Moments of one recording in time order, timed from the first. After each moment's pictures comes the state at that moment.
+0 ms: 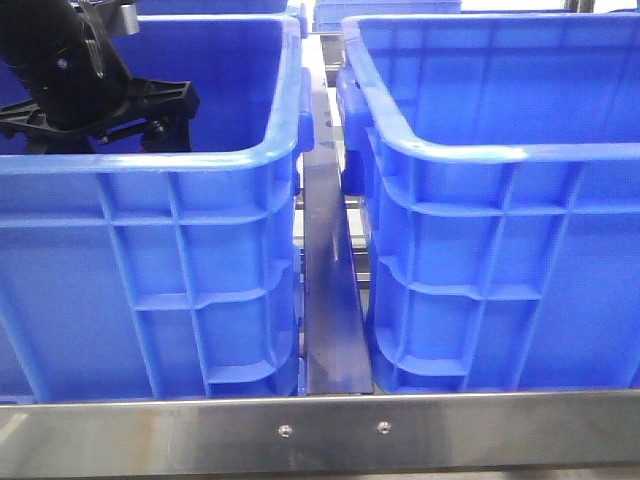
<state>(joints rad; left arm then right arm) -0.32 1.79 -1.31 -0.08 0.61 -0.10 0.05 -0.01 0.03 -0.04 -0.11 0.13</state>
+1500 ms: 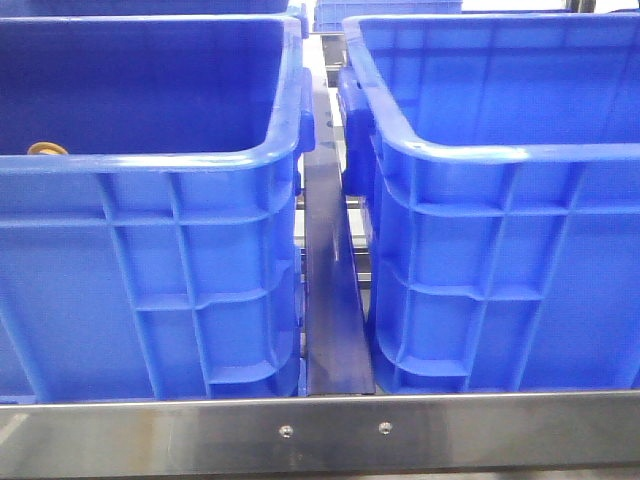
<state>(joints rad) -0.90 1.24 -1.24 -0.05 0.76 0.16 0.05 0.00 -0.23 0.03 0.17 0.13</state>
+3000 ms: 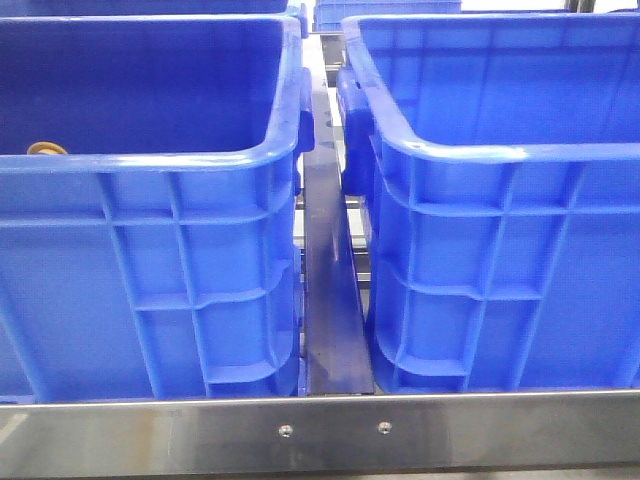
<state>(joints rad) -0.91 1.28 -1.24 -0.05 0.75 0.16 0.05 0.98 -0.81 1.29 0.93 -0.58</state>
